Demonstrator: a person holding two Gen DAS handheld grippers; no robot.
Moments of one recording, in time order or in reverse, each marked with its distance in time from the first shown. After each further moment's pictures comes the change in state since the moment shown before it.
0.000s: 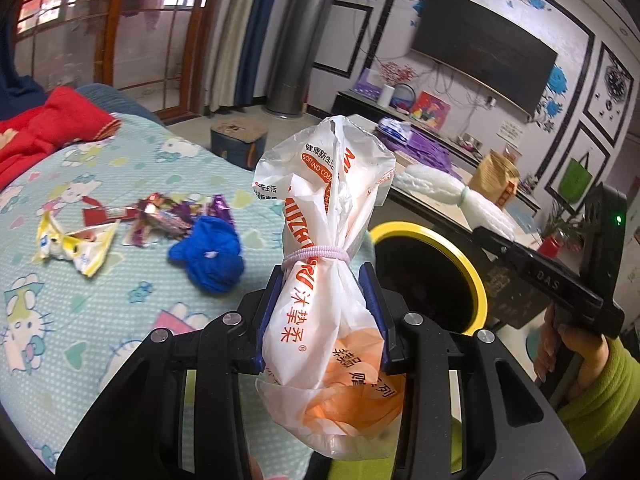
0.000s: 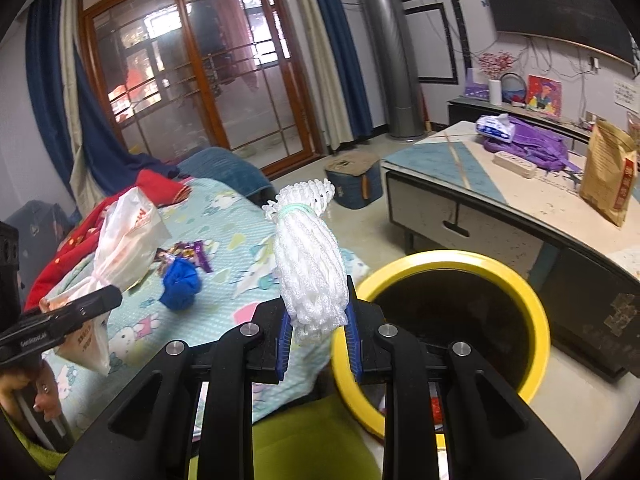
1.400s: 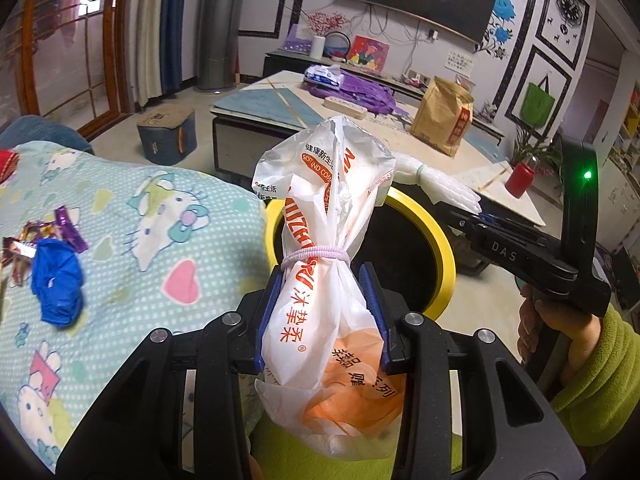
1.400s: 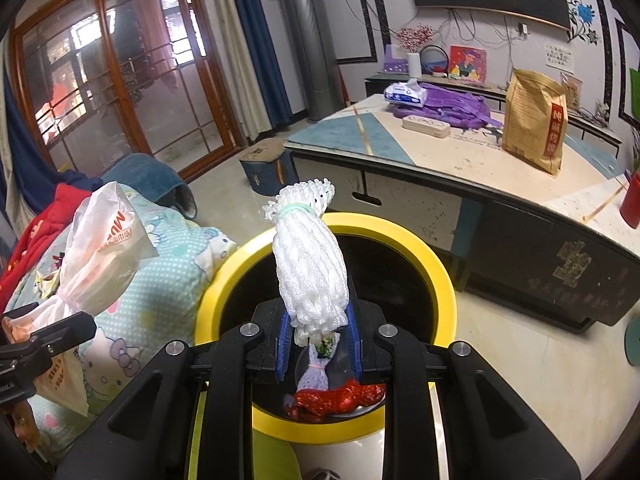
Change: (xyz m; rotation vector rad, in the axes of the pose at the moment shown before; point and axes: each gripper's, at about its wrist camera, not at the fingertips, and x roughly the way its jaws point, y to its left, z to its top) left arm 0.095 -0.099 -0.012 0.213 0.152 -0.126; right arm 0.014 -0.104 -0.041 0.148 0.053 -0.228
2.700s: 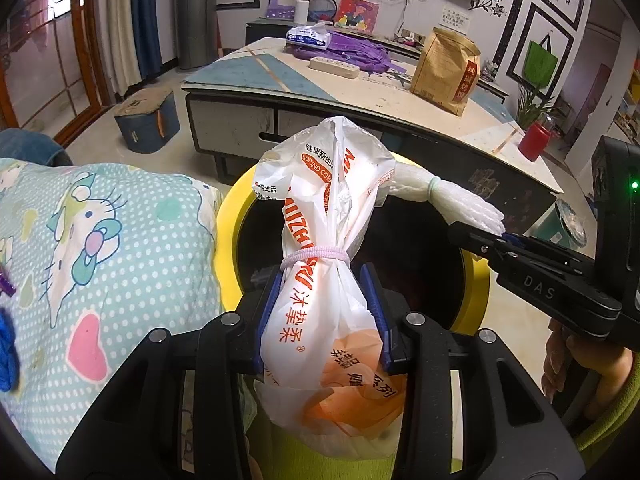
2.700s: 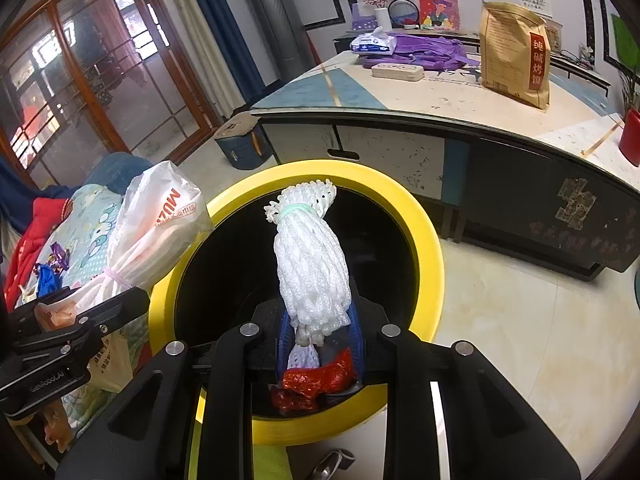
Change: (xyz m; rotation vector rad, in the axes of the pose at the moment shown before) left arm 0.091 -0.017 0.019 0.071 0.121 0.014; right arm 0.041 -0.041 -0.020 0.135 0.116 -0.012
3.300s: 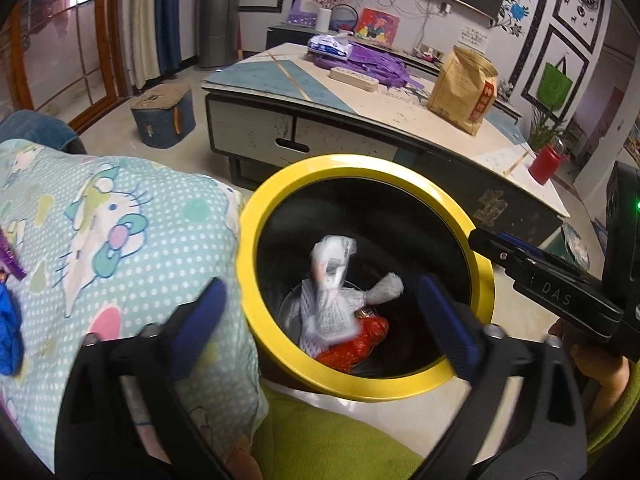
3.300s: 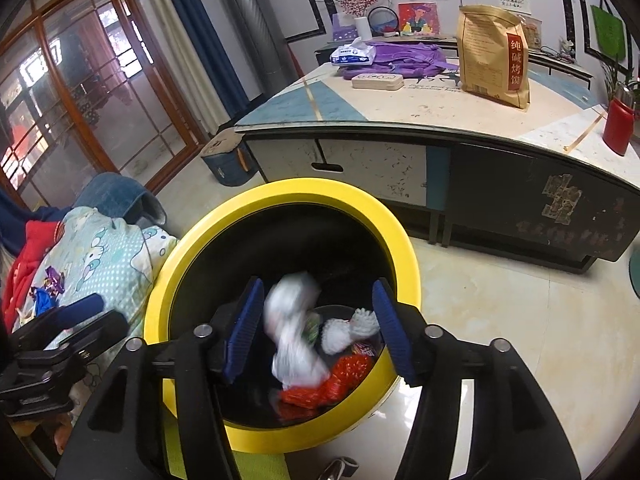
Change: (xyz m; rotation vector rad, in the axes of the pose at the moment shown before) left arm -0.014 0.014 0.002 -0.081 -0.041 0.032; right arm -0.009 -0.009 0.006 0.042 -0.051 -0.039
